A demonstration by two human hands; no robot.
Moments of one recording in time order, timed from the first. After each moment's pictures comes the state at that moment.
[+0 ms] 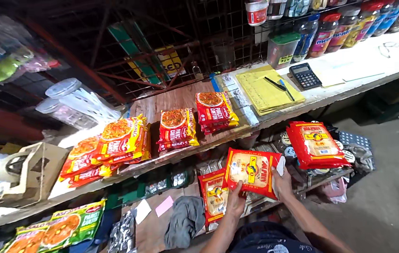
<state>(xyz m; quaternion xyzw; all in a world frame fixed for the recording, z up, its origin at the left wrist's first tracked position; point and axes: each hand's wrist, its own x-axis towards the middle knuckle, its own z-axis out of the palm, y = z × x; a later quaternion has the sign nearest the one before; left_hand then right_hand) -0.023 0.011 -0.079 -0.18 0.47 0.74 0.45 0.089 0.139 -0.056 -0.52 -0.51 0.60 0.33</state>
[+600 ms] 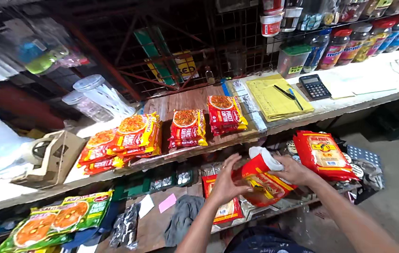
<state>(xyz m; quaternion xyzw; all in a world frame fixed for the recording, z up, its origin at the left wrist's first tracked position) -0.095 -0.014 0.053 0.50 0.69 0.47 0.23 0.085 0.199 0.077 -0.06 -0.88 0.46 0.11</state>
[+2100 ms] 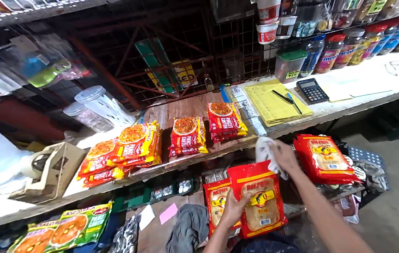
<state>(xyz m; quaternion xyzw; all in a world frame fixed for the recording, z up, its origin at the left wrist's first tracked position) -0.047 -0.021 0.007 0.23 0.62 0.64 0.38 0.034 0.223 0.043 -0.38 -0.79 0.40 0.28</state>
